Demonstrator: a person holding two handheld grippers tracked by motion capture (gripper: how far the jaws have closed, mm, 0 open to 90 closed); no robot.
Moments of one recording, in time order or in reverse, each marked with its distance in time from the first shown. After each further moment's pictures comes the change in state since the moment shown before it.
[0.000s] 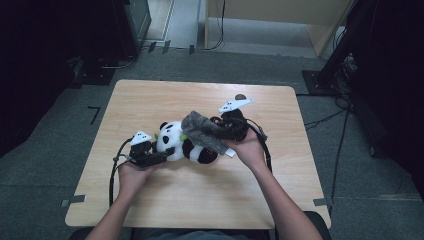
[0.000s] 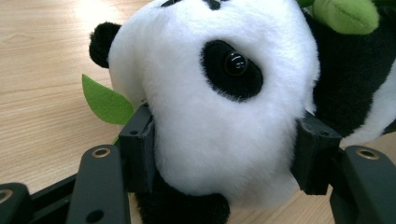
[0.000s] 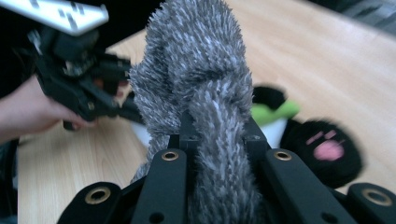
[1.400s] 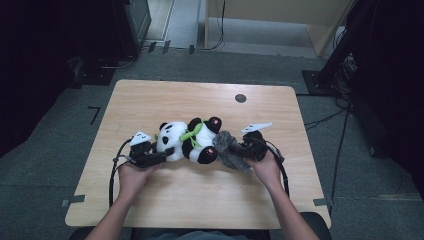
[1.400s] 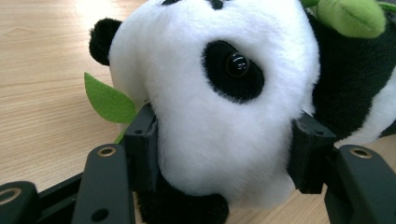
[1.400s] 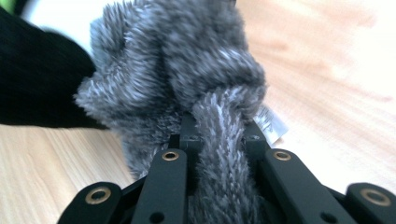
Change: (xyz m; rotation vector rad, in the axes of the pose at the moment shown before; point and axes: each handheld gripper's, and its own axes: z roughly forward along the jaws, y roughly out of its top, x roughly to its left) left arm 0.000 -0.001 -0.001 -0.001 -0.001 -0.021; right arm -0.043 -0.098 -0.010 0.104 -0.161 0.173
